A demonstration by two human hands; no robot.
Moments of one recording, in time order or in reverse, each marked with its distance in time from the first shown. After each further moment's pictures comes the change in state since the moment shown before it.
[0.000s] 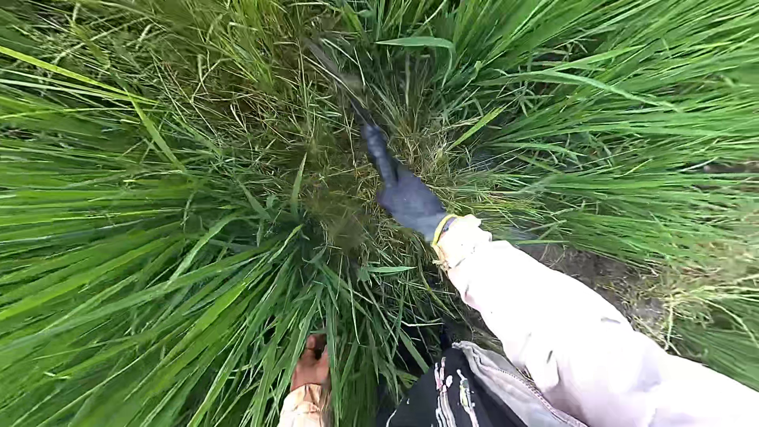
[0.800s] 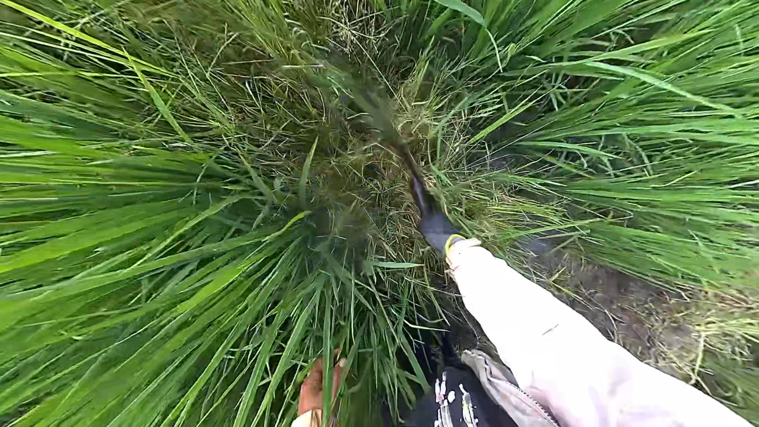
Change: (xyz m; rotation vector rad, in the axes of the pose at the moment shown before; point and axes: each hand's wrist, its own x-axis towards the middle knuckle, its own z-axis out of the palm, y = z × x) left_hand -0.045 -0.058 0.014 -0.047 0.001 -0.044; right_hand -0.007 0.149 0.063 0.046 0.149 -0.368
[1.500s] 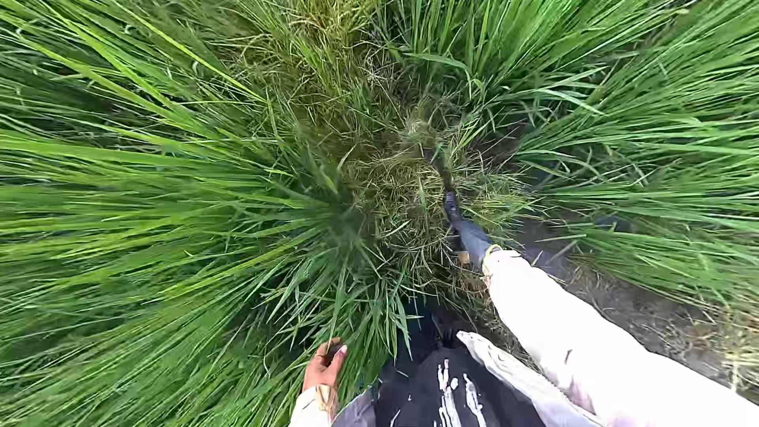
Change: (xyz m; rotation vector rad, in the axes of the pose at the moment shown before) left_hand -0.089 -0.023 -0.014 -0.069 0.095 0.033; right_hand -0.067 0.024 -0.077 0.477 -0.193 0.758
